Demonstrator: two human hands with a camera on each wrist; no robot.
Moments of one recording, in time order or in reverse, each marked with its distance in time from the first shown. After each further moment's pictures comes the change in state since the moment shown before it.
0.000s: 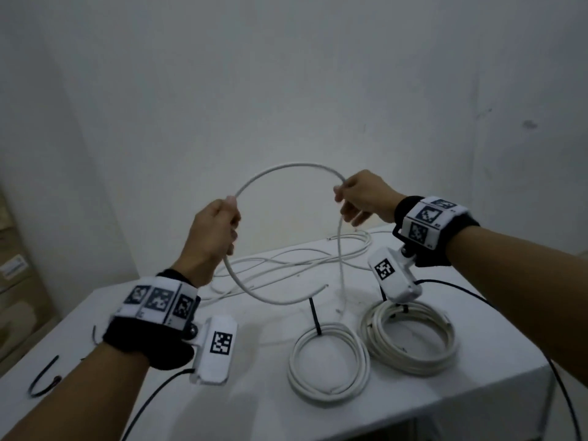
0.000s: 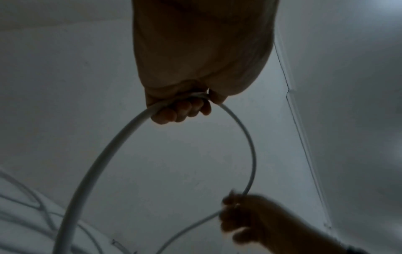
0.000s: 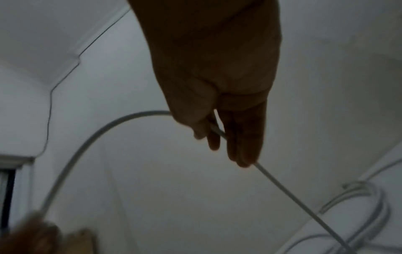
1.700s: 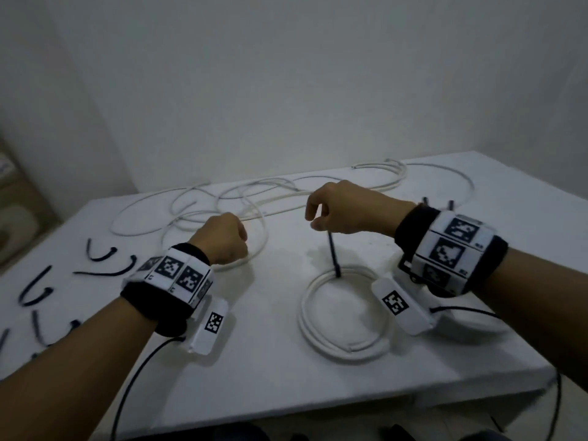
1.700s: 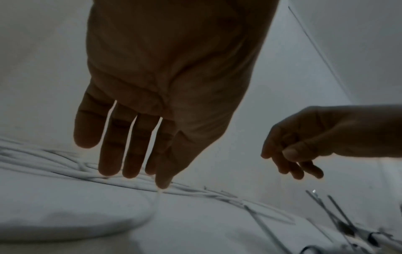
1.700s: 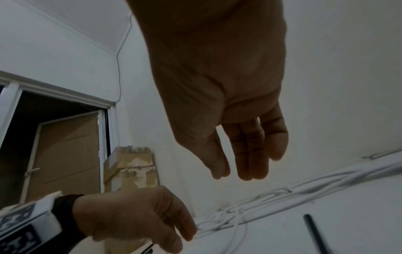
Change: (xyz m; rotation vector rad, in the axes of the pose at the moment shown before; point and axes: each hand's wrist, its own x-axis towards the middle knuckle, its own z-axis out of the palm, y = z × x) left_hand -0.005 -0.141 -0.005 1.004 -0.438 -0.404; right_hand -0.013 0.045 0.125 -0.597 -0.471 -0.233
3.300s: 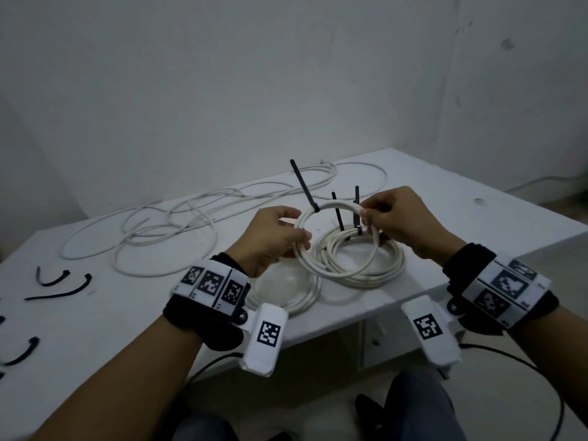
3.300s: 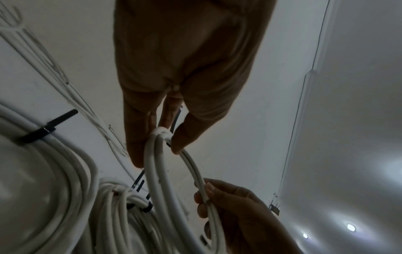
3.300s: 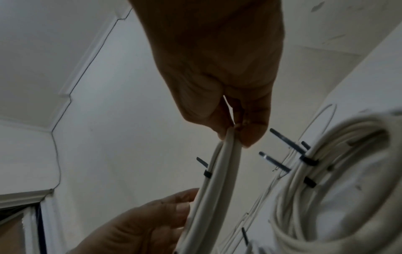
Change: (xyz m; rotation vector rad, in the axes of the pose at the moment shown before) left_hand -0.105 0.146 0.036 -0.974 -0.234 0.263; right_hand -0.168 0.095 0.002 0.670 0.569 0.280
